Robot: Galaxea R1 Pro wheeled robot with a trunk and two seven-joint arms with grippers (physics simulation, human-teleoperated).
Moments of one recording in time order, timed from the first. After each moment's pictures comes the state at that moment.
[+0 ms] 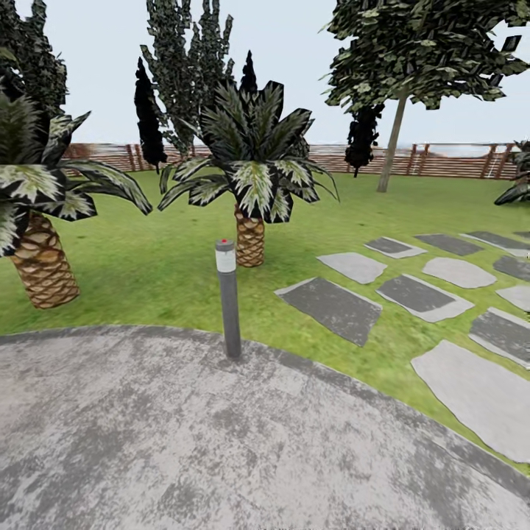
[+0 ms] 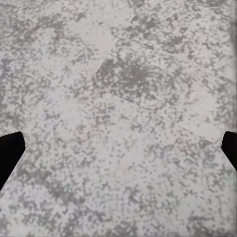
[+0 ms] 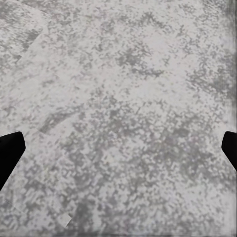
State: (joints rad) left arm -0.21 0.07 0.09 -0.36 -0.01 -0.19 -0.01; right arm -0.05 -0.07 -0.01 -0.57 0.00 -0.26 0.00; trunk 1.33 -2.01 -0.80
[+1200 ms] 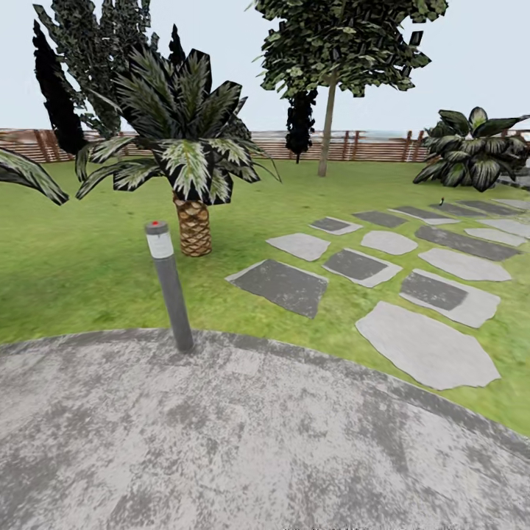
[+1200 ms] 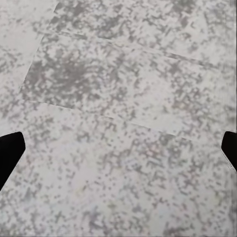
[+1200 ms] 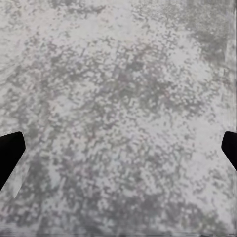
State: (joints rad) left arm -0.21 0.07 0.09 -0.36 -0.01 -0.19 -0.01; right arm -0.05 -0.07 -0.01 -0.57 0.00 -0.26 0.00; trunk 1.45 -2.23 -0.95
